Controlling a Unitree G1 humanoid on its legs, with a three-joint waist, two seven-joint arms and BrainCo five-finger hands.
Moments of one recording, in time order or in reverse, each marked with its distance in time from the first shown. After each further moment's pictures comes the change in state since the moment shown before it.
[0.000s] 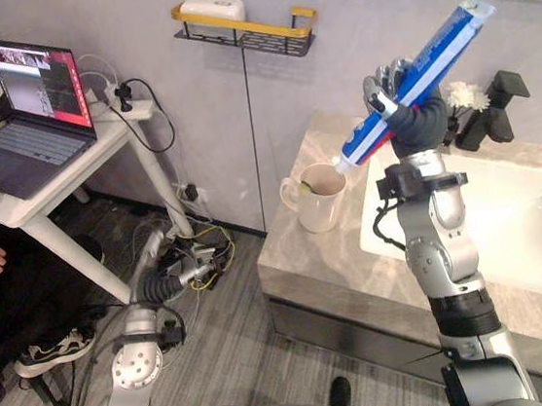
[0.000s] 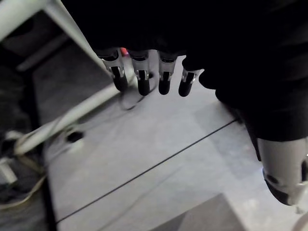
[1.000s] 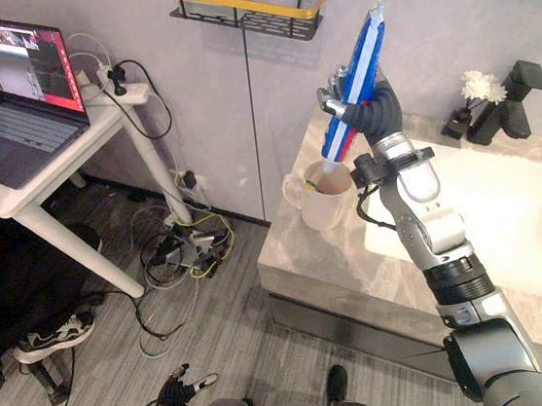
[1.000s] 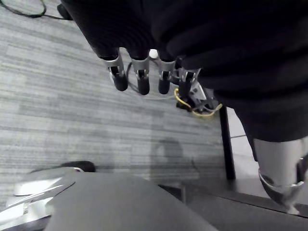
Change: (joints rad) left arm -0.009 -0.030 0.063 0.716 -0.102 0.102 -0.089; right arm -0.113 -0.060 0.128 0.146 -0.176 0.066 0.002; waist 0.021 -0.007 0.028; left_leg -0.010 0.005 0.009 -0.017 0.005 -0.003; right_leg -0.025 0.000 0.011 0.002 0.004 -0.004
